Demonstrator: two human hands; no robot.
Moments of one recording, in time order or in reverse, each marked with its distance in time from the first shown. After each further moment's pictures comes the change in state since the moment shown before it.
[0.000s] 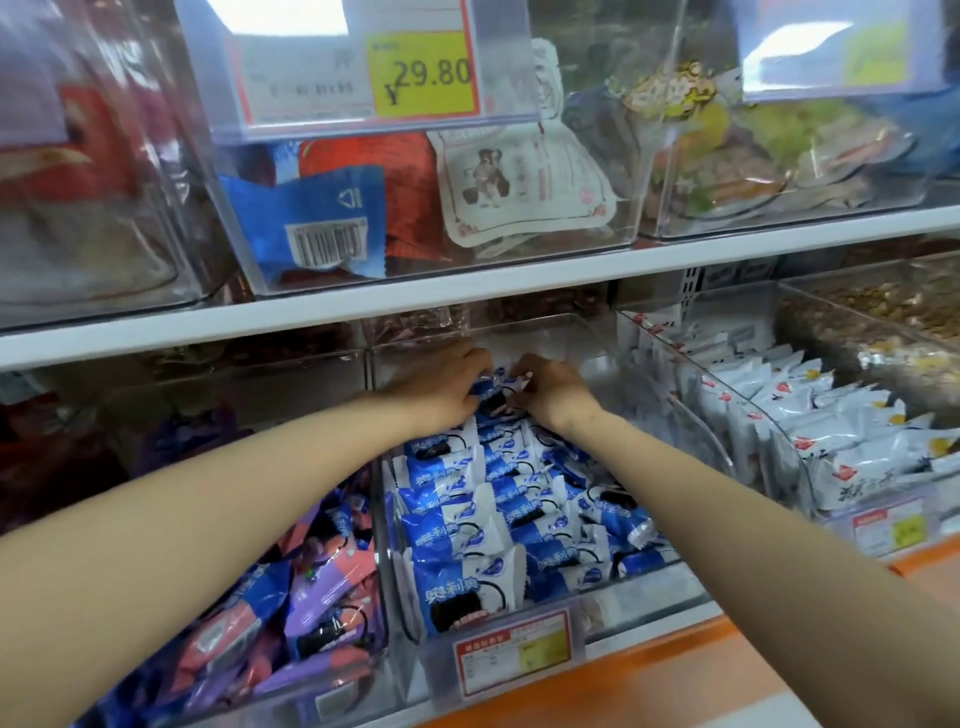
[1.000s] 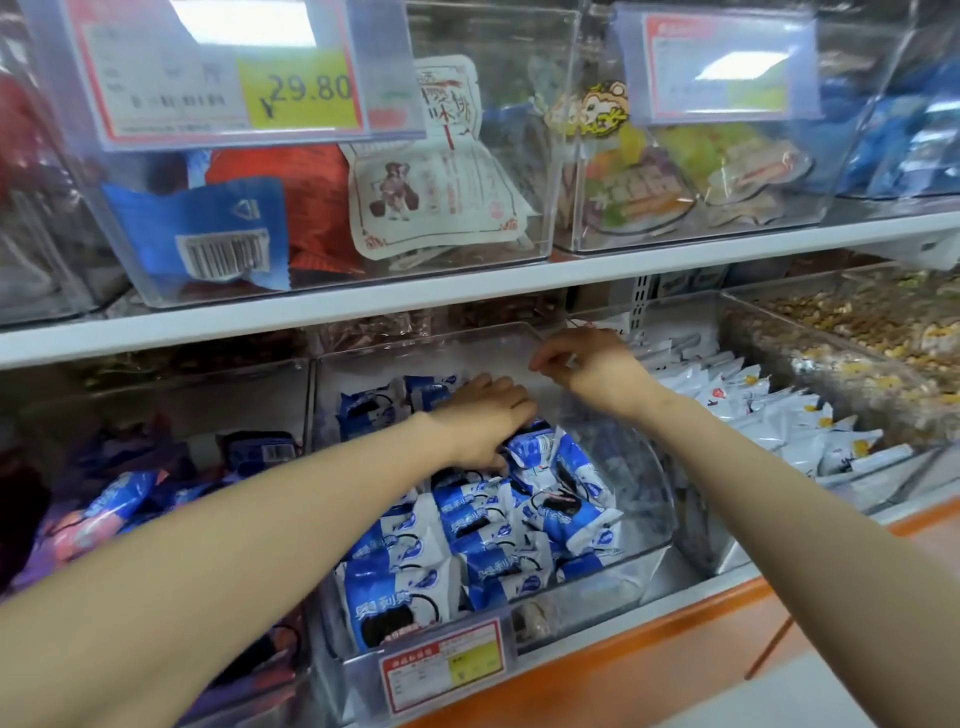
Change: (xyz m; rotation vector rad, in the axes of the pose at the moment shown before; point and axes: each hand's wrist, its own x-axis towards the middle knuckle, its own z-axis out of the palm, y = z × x) left_hand 0.047 0.059 0.043 0.334 -0.110 0.335; right_hand -0.038 0.027 -0.095 -0.104 0.074 -0.254
